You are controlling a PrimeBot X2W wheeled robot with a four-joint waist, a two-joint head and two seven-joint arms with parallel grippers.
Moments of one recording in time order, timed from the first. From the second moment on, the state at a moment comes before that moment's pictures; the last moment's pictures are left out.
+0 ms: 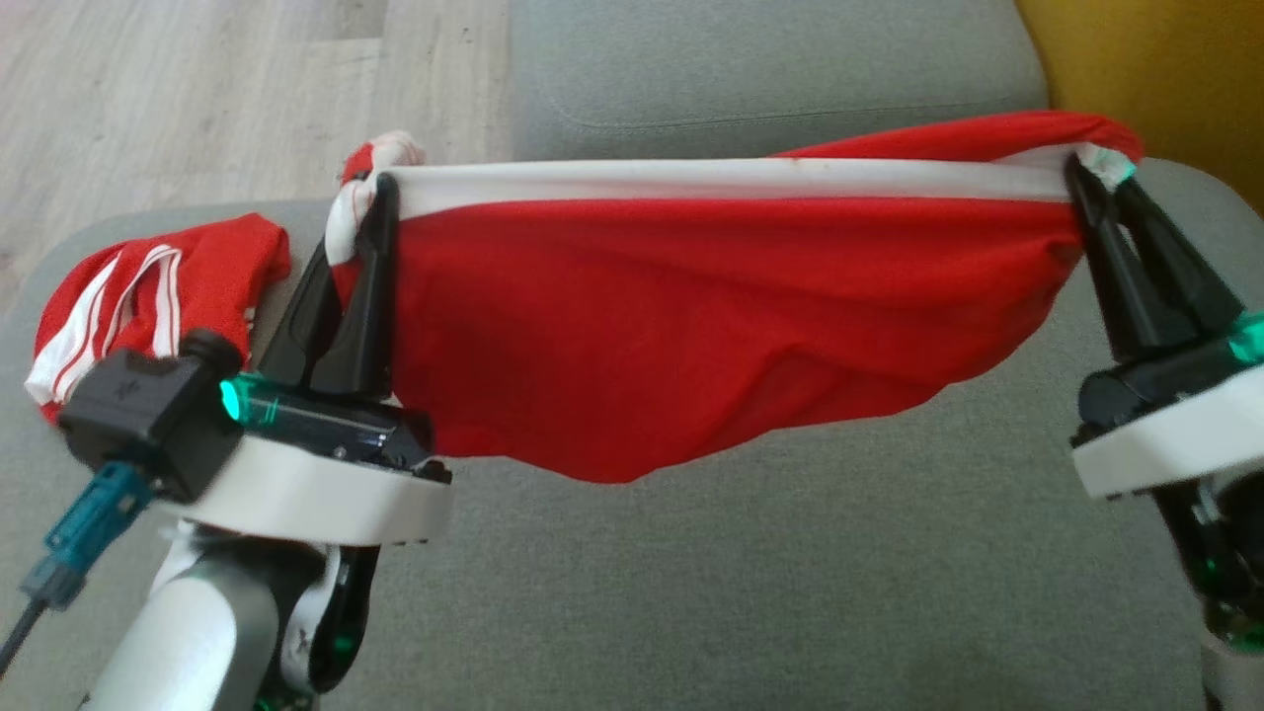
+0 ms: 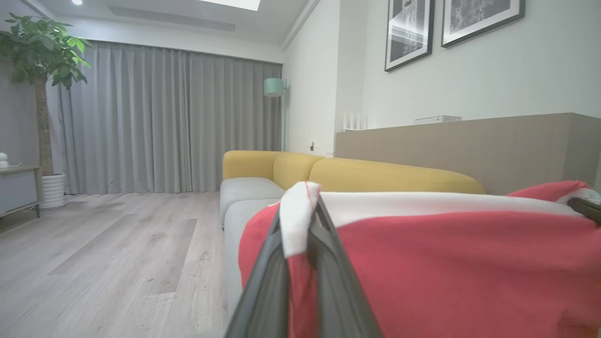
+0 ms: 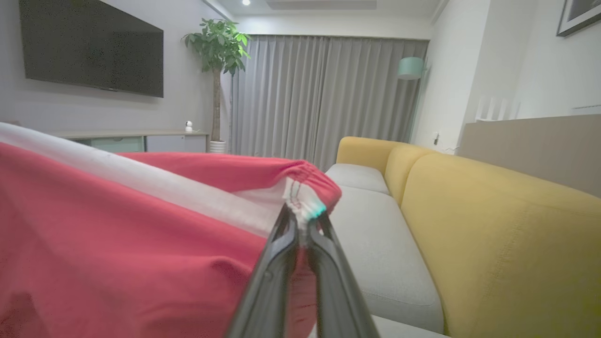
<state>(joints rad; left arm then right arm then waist) -0.24 0.34 -0.39 -0.50 -0.42 0.27 0.26 -0.17 -0.23 0.05 -0.41 0.26 0.13 0.36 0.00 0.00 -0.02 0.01</state>
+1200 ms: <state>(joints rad) -0.32 0.14 -0.55 0.40 -0.51 0.06 -0.11 -0.11 -0.07 0.17 0.15 0.12 0.13 0.18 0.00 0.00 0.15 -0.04</state>
